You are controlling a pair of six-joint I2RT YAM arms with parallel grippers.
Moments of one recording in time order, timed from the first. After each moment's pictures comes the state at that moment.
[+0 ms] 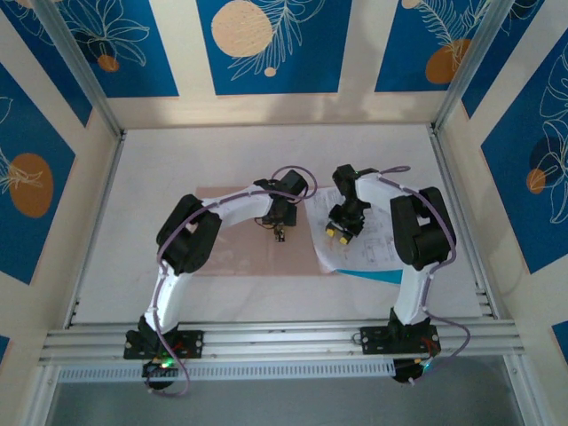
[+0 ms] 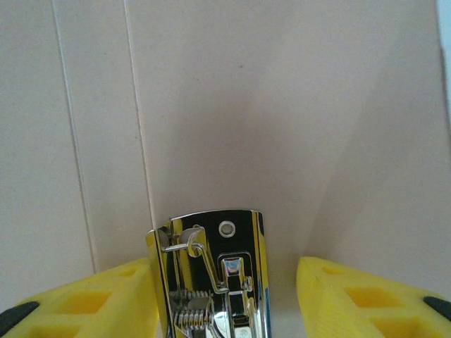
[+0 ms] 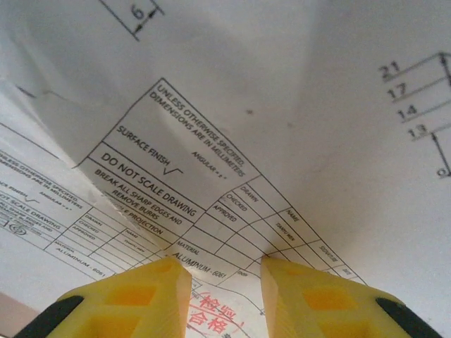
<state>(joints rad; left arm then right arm) -0.76 2.15 1.59 -0.68 -0.15 -0.65 0.33 1.92 1.26 -0.96 -0.22 0.93</state>
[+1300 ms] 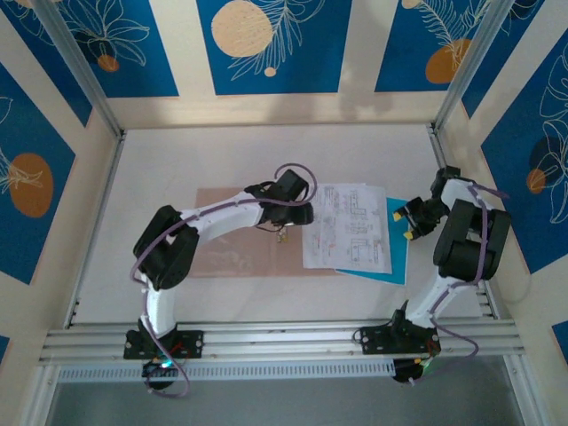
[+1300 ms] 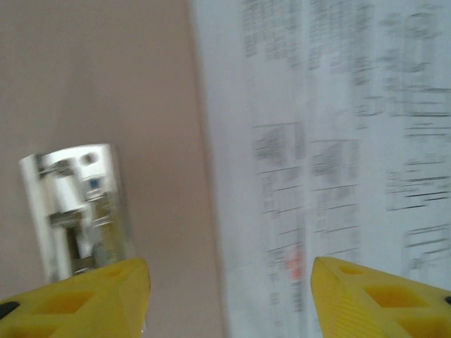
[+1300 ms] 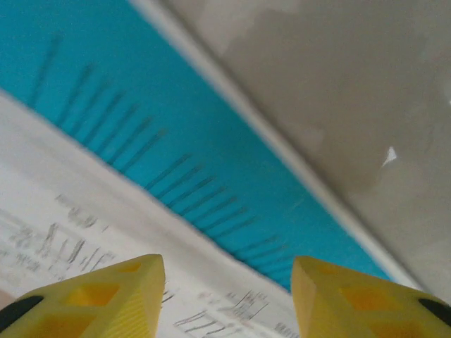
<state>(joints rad) -0.80 1.93 1.42 -0.51 0.00 -0.76 -0.37 1.80 1.15 -0.91 -0.36 0.66</state>
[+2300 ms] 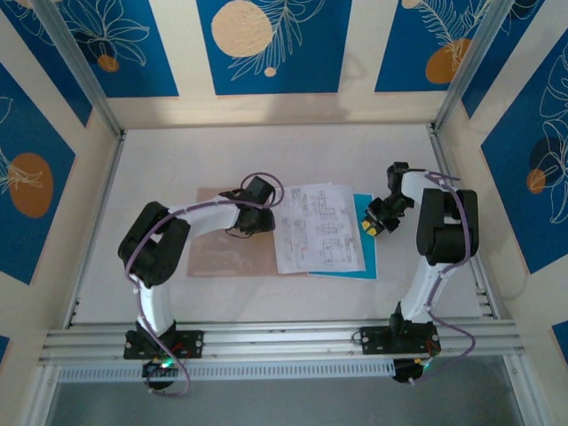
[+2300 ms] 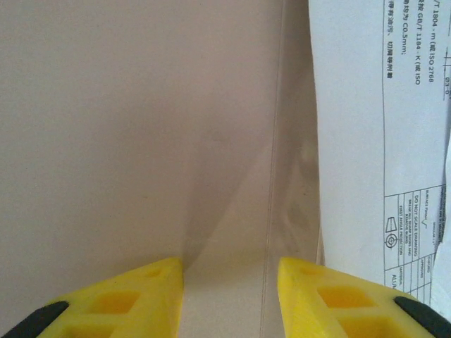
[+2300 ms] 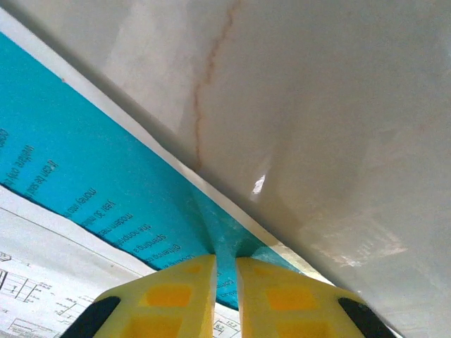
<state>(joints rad) -0.65 1.88 1.18 -0.44 -0.02 -0.73 -0.06 1.91 1.20 -0.93 -0.34 0.78</state>
